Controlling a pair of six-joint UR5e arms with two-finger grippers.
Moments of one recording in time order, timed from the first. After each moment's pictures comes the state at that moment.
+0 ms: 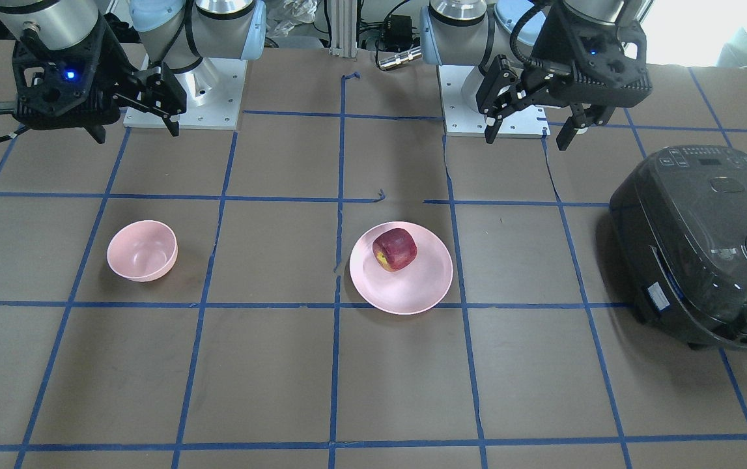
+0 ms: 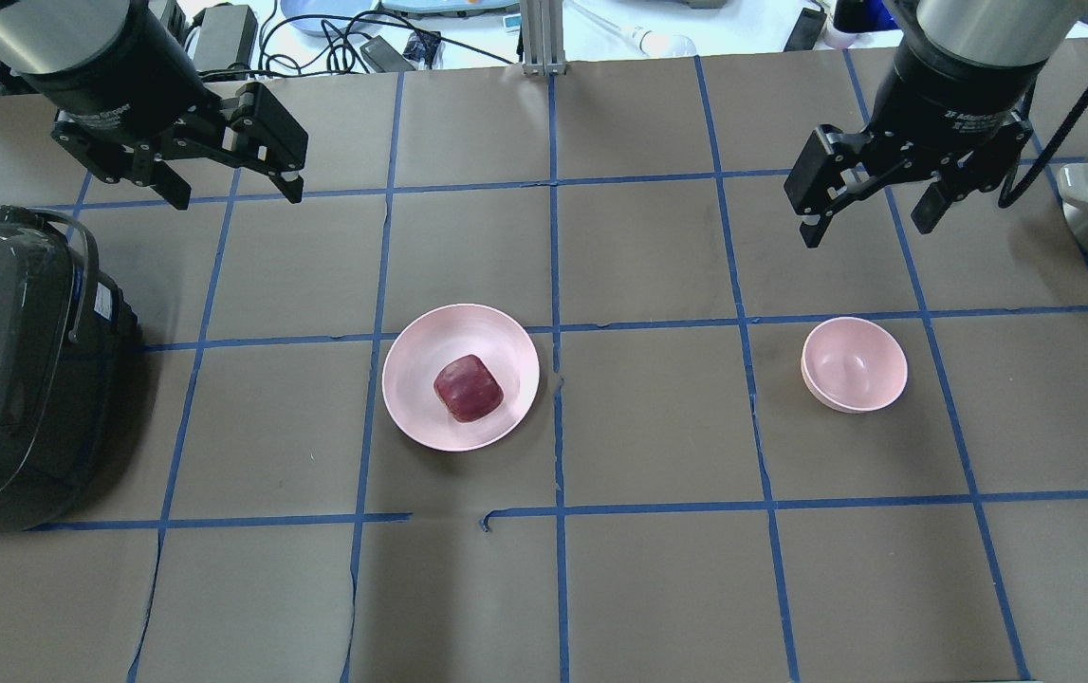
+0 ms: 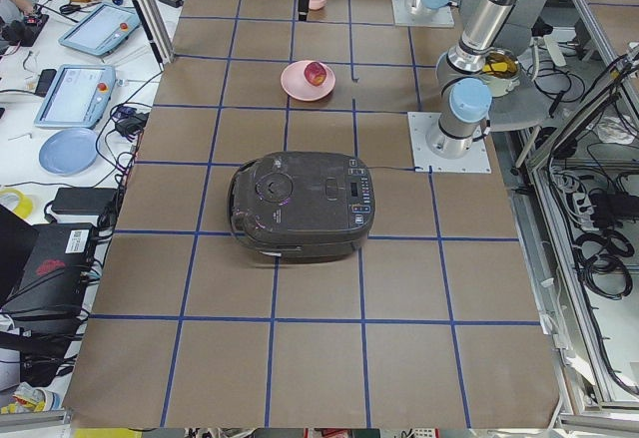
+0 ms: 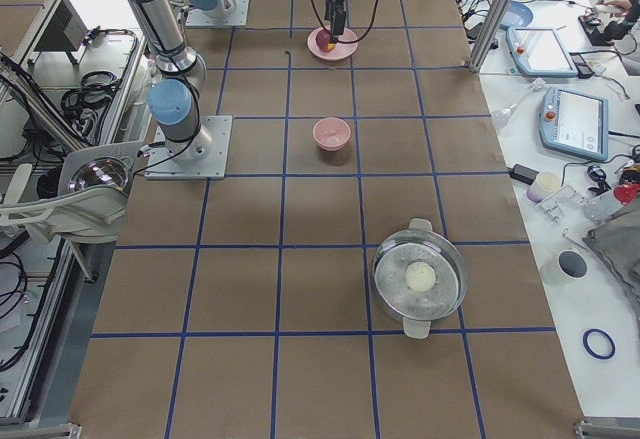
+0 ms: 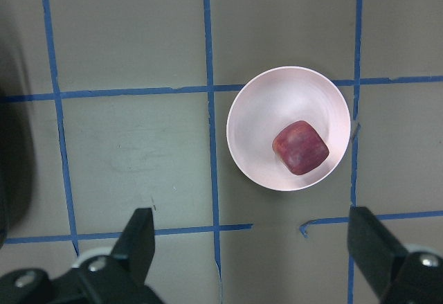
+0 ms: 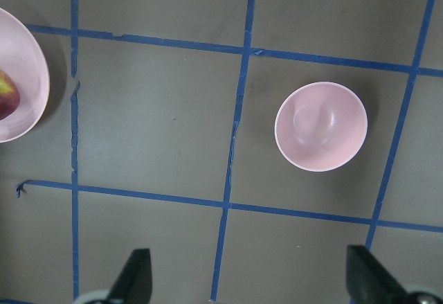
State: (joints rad) left arm -1.56 -1.52 -1.50 -1.60 1.51 0.03; right arm 1.53 -1.59 1.51 -1.40 -1.54 -0.16
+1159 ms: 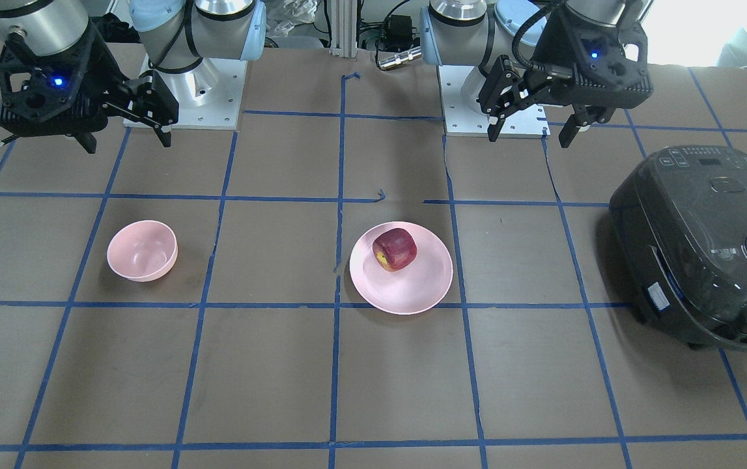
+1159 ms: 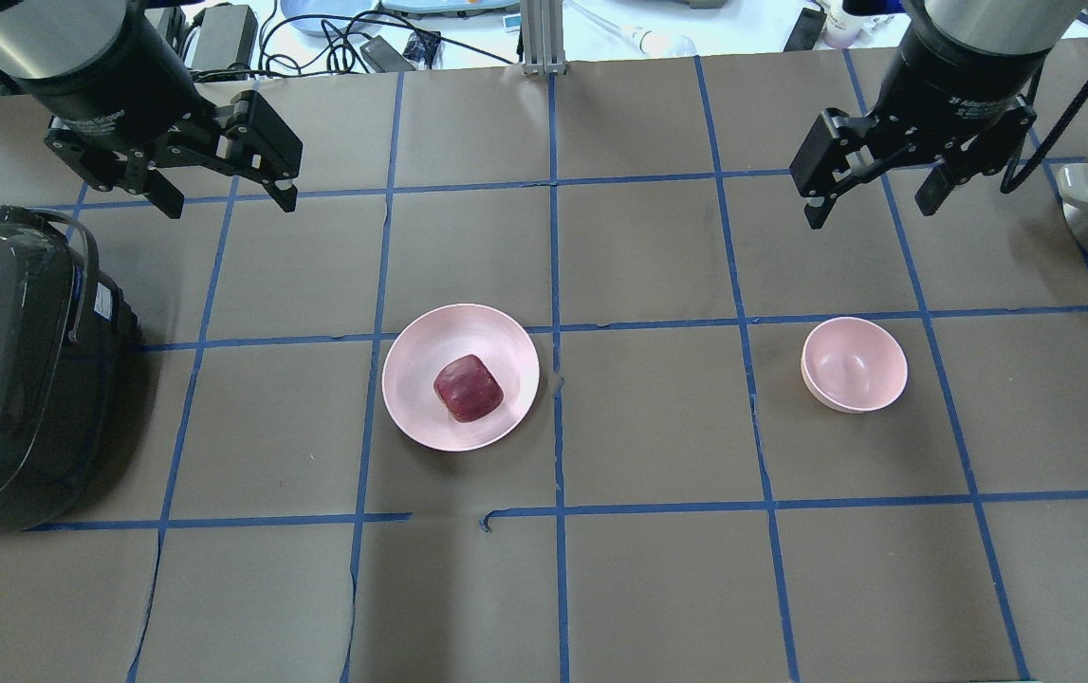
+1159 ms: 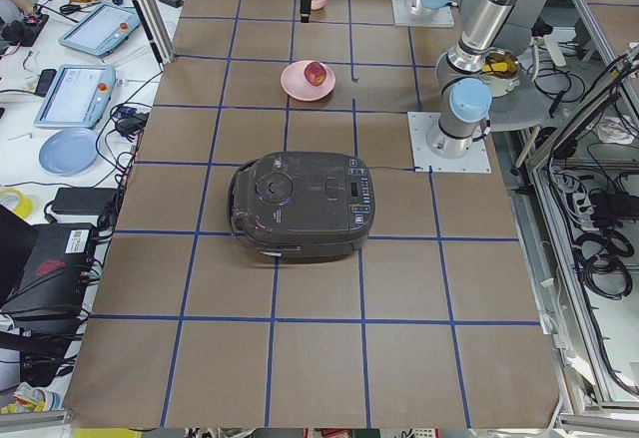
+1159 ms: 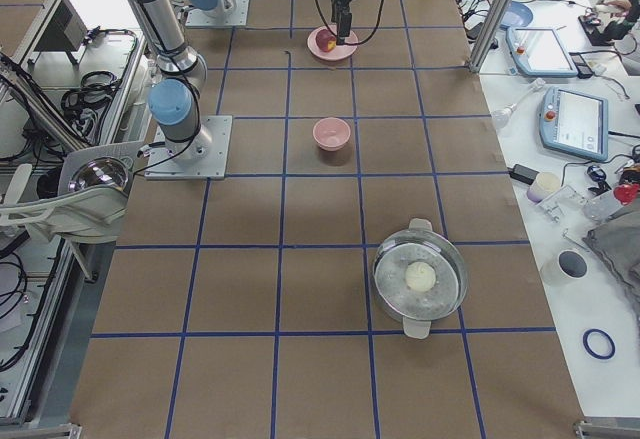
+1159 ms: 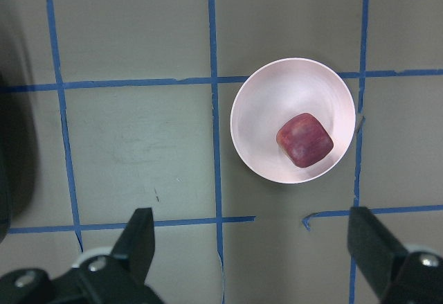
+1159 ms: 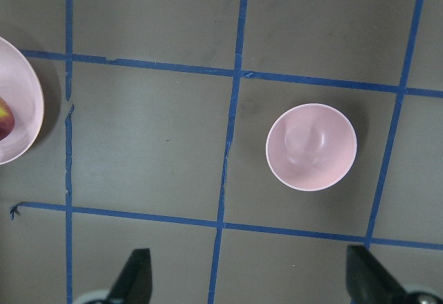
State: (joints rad) left arm -1.56 -1.52 -1.50 -1.63 1.52 0.03; right arm 1.52 -1.59 1.51 -1.44 -1.55 -0.16
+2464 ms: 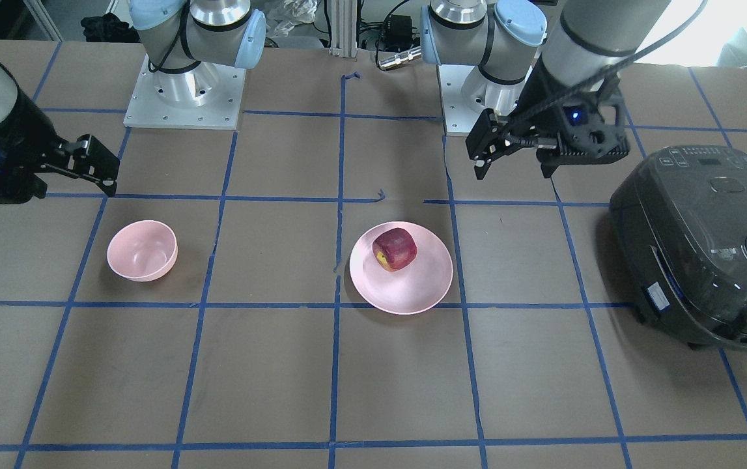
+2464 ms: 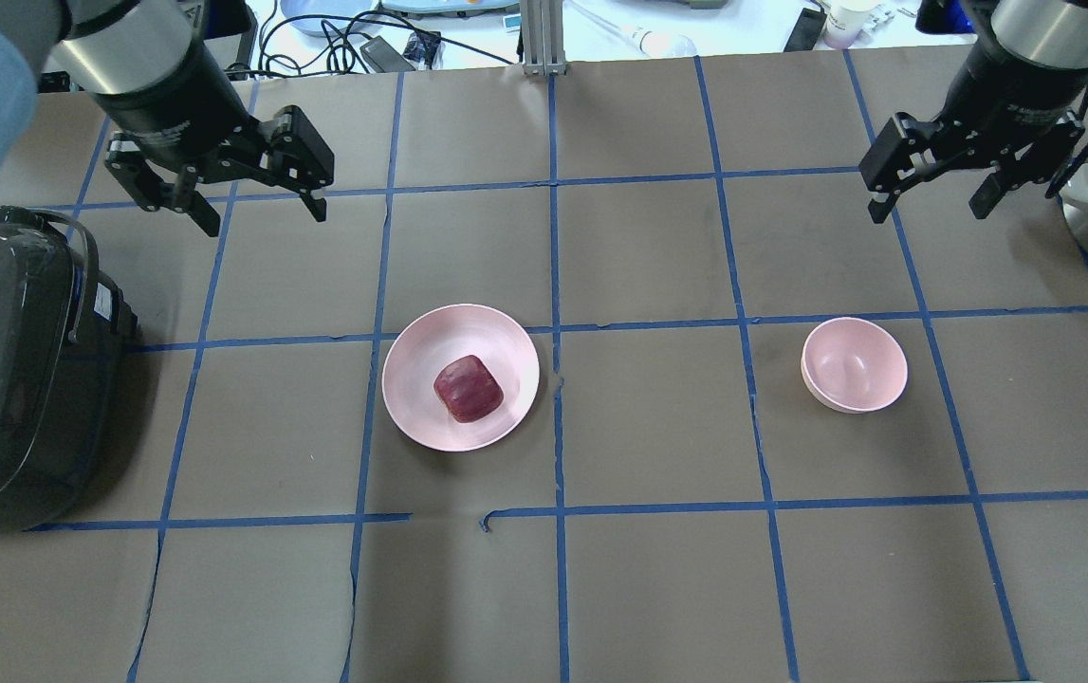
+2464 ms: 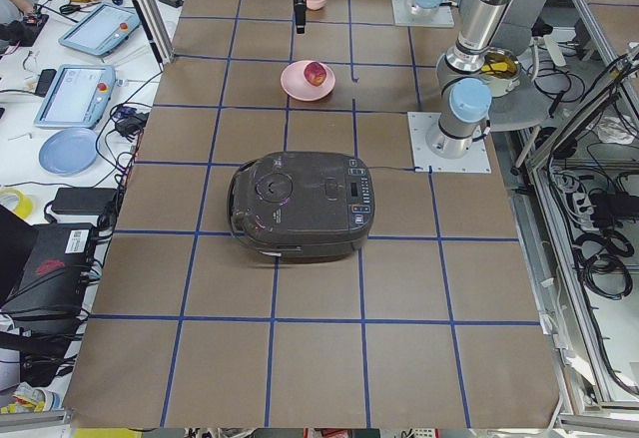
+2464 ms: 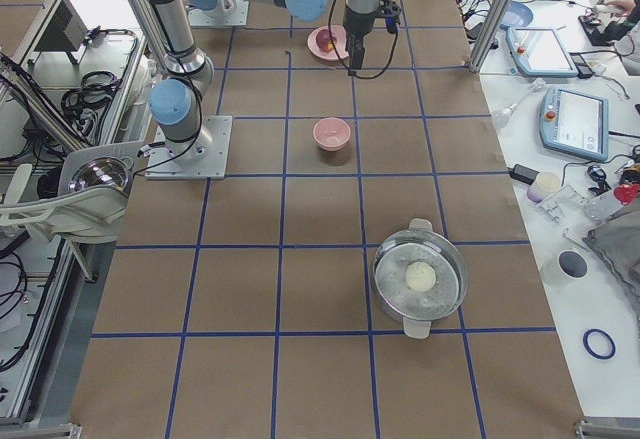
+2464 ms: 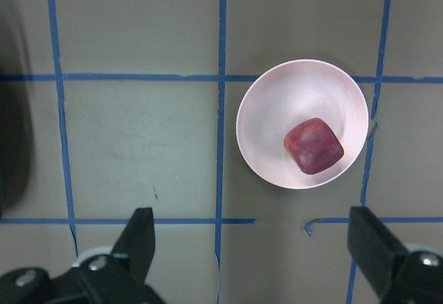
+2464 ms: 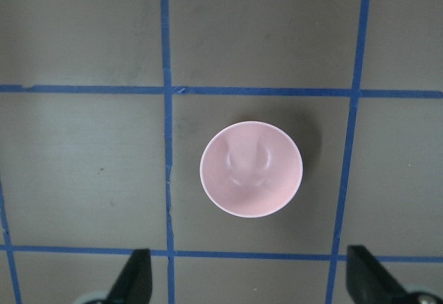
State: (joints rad) left arm -1.59 -1.62 -1.53 -1.60 1.53 -0.16; right arm 1.34 -1.49 1.58 -1.55 -1.56 -0.25
